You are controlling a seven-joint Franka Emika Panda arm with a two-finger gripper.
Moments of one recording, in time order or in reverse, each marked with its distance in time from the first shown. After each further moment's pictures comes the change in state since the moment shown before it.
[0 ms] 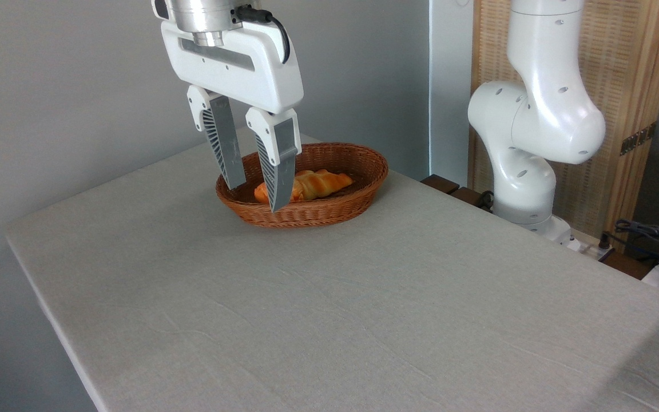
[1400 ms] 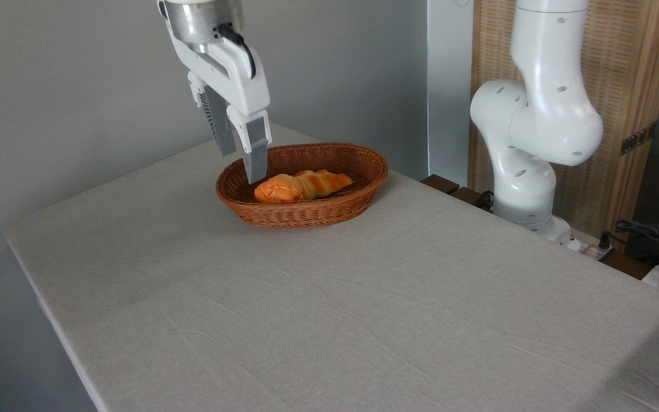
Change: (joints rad) arm -0.108 -0.065 -0.079 -0.161 -0.167 0.051 -0.003
